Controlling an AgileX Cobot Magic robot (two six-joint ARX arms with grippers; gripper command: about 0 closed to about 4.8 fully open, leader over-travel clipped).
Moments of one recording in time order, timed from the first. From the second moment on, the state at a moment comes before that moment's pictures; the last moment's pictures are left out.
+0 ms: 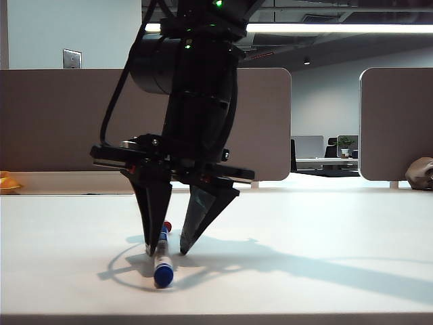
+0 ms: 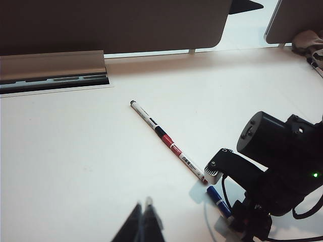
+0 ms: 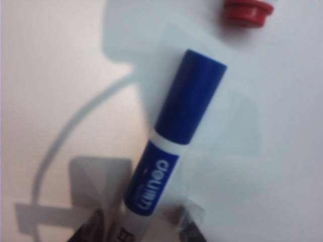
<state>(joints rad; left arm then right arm) -0.41 0.41 1.01 -0.89 -0.09 -0.08 0.88 2.03 1.53 -0.81 -0.09 0.28</state>
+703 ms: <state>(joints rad) -0.41 0.39 1.01 -0.89 -0.09 -0.08 0.86 2.03 1.53 -0.89 -0.05 0.14</state>
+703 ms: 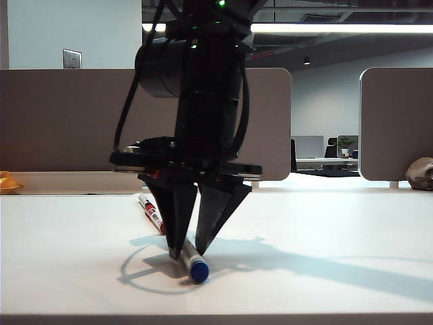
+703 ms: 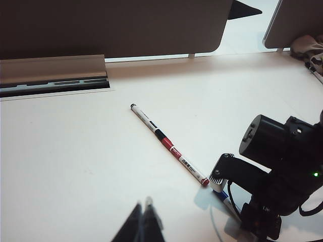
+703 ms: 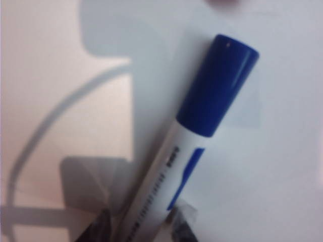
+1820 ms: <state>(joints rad) -0.41 0.39 1.01 -0.89 -0.09 -0.08 0.84 2.03 1.53 -0.90 -0.19 -0.04</state>
